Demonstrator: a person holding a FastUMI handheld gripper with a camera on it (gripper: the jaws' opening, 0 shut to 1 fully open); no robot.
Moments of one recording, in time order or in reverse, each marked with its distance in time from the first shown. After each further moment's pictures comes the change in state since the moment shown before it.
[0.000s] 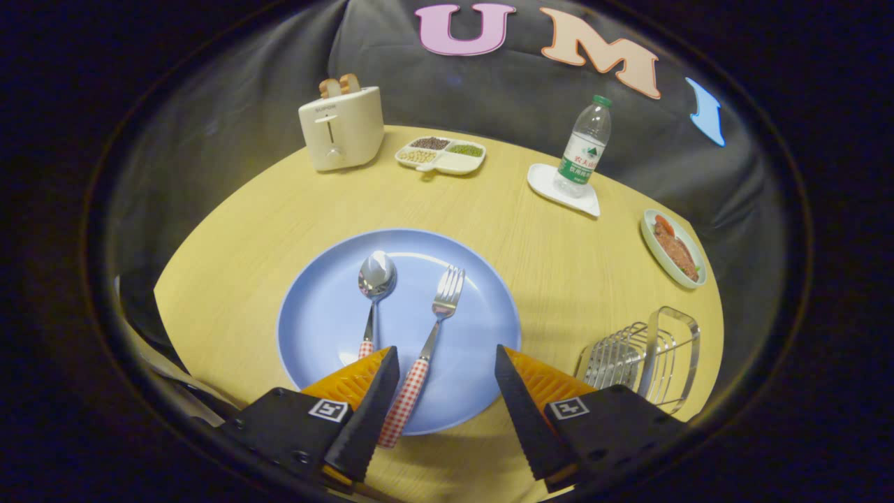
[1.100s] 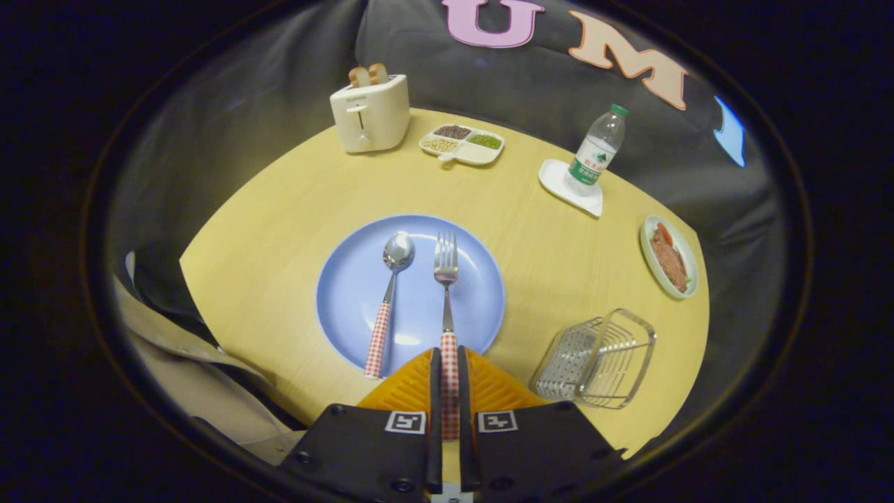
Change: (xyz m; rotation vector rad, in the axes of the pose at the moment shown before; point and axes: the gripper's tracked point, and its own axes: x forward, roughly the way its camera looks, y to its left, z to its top) arm -0.075 -0.025 0.011 -0.105 0.106 0.063
